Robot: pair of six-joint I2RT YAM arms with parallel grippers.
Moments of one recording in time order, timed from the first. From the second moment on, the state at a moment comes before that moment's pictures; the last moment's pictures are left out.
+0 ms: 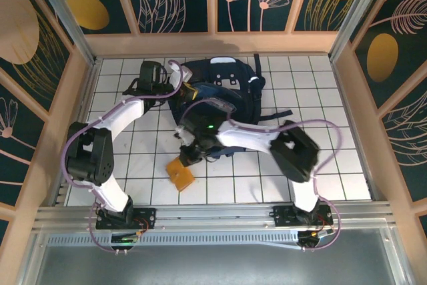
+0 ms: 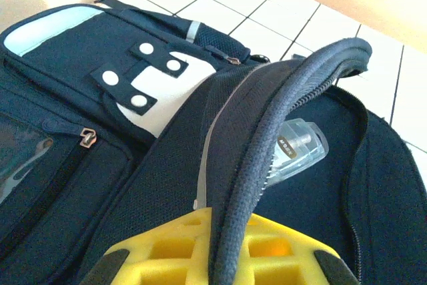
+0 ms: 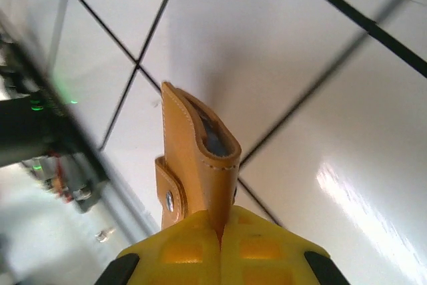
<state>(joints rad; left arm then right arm) -0.28 1.69 1.19 -0.11 0.75 0.20 1.00 1.87 1.31 -0.55 -0.50 0.49</state>
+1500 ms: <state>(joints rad) -0.44 1.54 0.94 0.21 0.64 -0.03 0.66 1.45 1.03 -0.26 0.16 1.66</state>
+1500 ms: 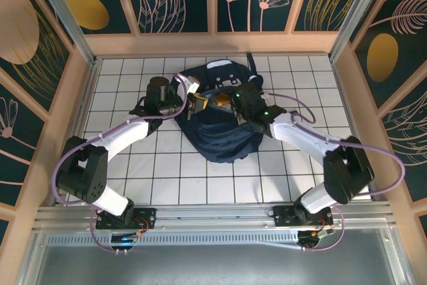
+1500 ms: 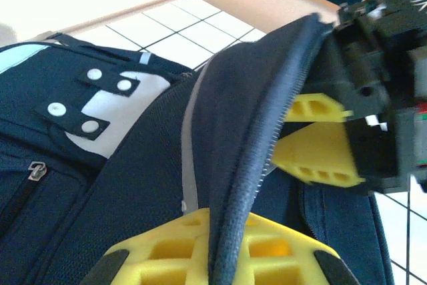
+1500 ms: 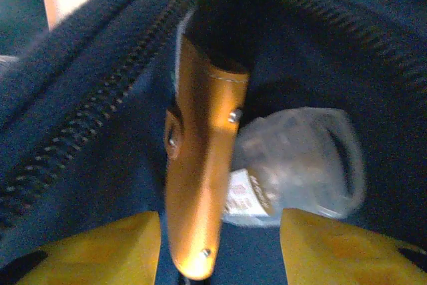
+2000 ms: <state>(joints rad) -0.45 1.54 0.95 0.21 0.67 0.03 0.67 1.31 1.04 -0.37 0.01 0.10</state>
